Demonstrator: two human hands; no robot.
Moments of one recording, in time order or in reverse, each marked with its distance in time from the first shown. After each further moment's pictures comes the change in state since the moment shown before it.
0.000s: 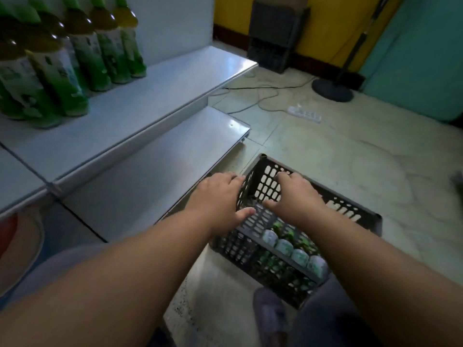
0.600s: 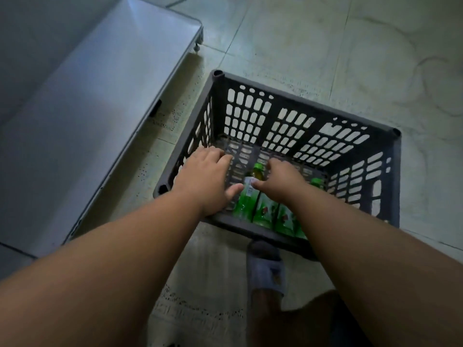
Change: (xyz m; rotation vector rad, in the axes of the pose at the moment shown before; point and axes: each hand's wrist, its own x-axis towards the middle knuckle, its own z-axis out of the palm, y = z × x) left_hand 0.125 0.019 0.181 0.135 -0.317 0.141; right_hand 0.114 0.141 0.180 0.213 -0.363 0.345
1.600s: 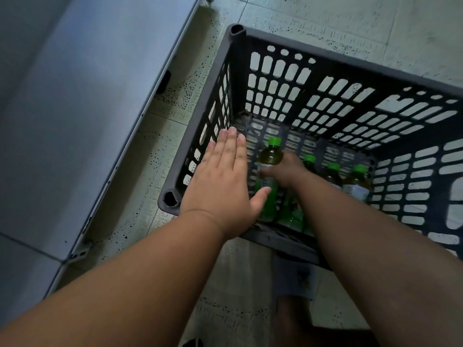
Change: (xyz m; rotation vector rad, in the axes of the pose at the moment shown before) left_hand 0.008 0.000 0.026 -0.017 -0.053 -0.116; right_hand 0.110 0.004 0.085 0.636 -0.165 0.189
